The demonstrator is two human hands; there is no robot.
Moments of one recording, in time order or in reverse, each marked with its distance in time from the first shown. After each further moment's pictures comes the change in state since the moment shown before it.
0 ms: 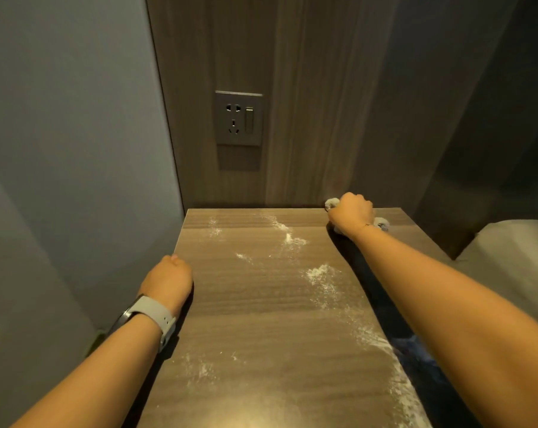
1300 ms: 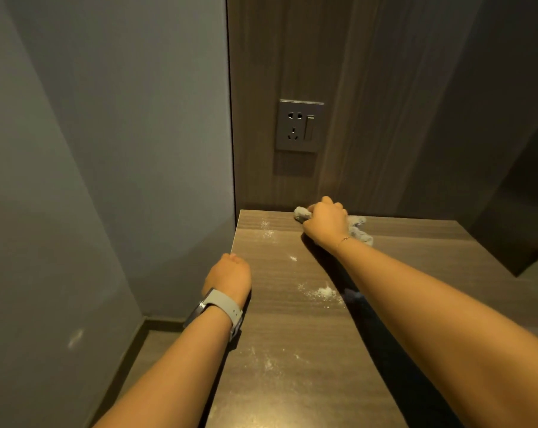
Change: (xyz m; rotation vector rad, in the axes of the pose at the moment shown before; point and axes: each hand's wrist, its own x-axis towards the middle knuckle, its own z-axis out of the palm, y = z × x) left_hand 0.000 -0.003 0.001 -0.093 -0.034 -0.044; right_hand -0.066 -0.122 0.030 0.013 -0.060 -0.393
